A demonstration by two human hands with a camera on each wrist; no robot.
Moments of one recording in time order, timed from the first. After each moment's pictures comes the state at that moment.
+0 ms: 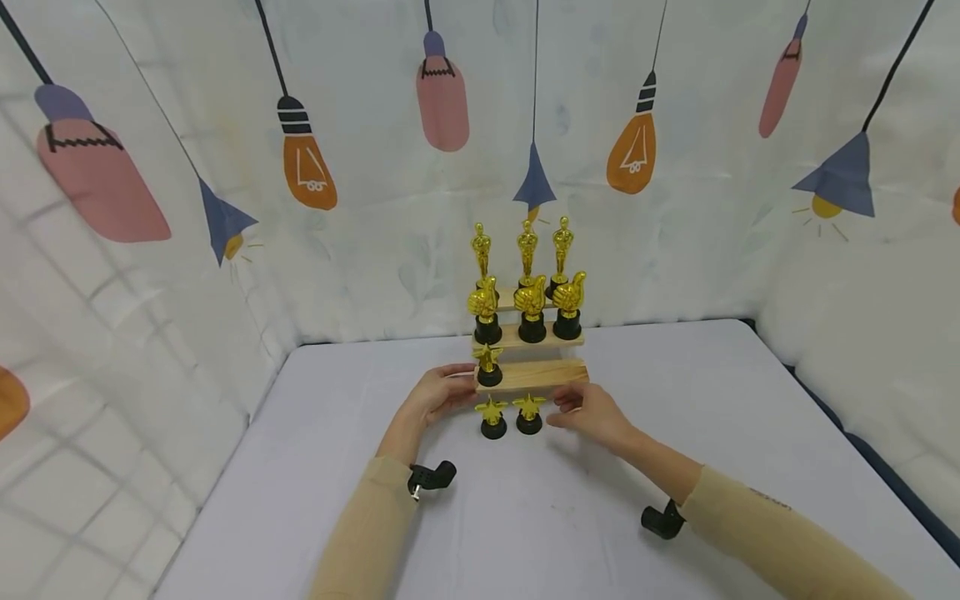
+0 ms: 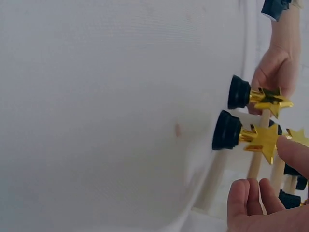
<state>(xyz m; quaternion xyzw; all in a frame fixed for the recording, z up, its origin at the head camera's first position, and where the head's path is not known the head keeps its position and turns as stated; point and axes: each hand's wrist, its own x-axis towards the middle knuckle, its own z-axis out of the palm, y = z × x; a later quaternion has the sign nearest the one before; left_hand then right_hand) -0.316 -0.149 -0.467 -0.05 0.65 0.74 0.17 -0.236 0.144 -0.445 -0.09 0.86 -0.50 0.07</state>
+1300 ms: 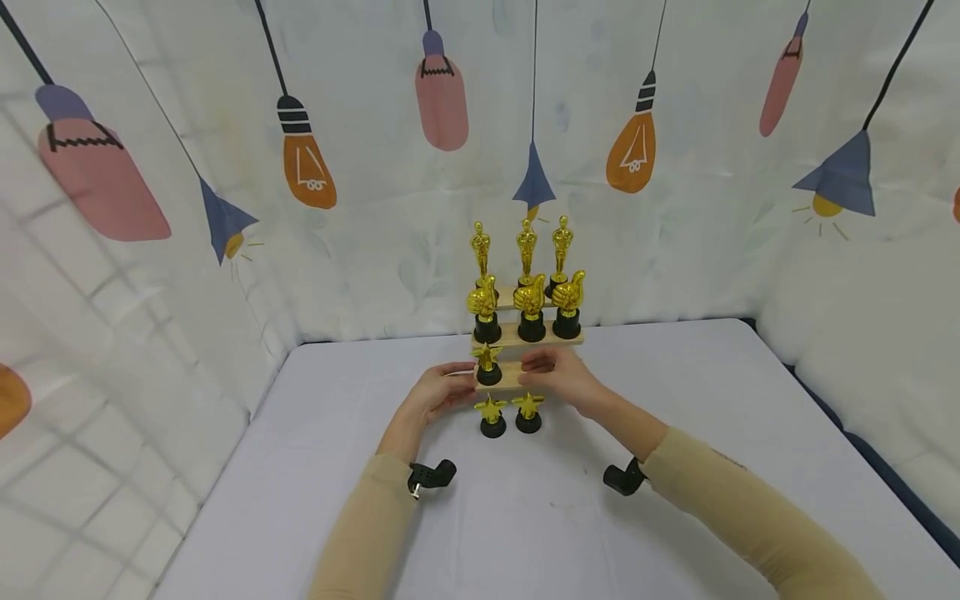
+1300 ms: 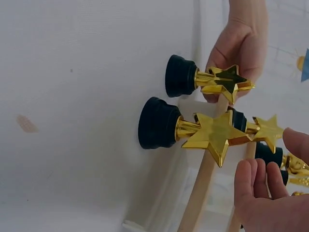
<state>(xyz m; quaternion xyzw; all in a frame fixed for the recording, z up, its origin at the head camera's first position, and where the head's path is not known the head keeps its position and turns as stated) -0.314 -0.147 -0.465 -0.05 0.65 0.74 0.17 -0.278 0.113 -0.411 -0.14 0.80 -0.58 0.09</state>
